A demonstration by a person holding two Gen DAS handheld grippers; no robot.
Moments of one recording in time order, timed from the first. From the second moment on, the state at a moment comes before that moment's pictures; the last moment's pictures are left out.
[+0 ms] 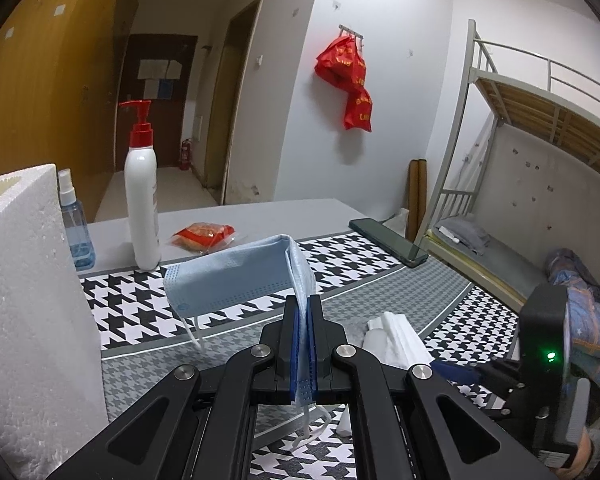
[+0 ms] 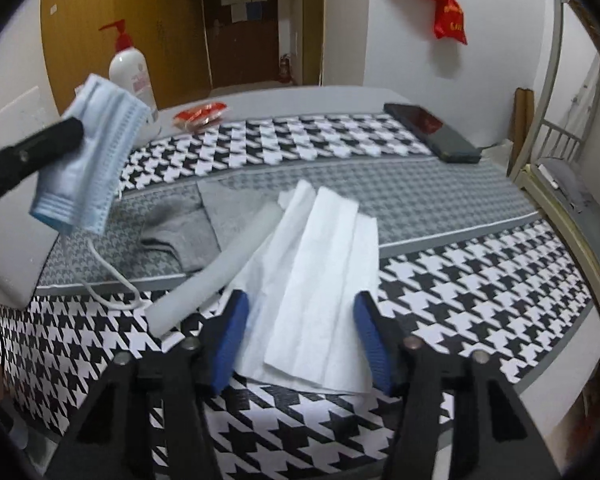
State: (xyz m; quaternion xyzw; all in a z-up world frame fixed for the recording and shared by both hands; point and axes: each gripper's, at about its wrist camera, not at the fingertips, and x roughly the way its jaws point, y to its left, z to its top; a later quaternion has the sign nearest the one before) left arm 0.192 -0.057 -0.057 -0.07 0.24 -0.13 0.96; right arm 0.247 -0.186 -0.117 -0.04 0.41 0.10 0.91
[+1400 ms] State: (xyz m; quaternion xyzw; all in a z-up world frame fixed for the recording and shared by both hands) left arm 0.141 -0.059 0.001 -0.03 0.17 -0.15 0.97; right arm 0.197 -0.221 -0.028 0.03 0.29 0.15 0.94
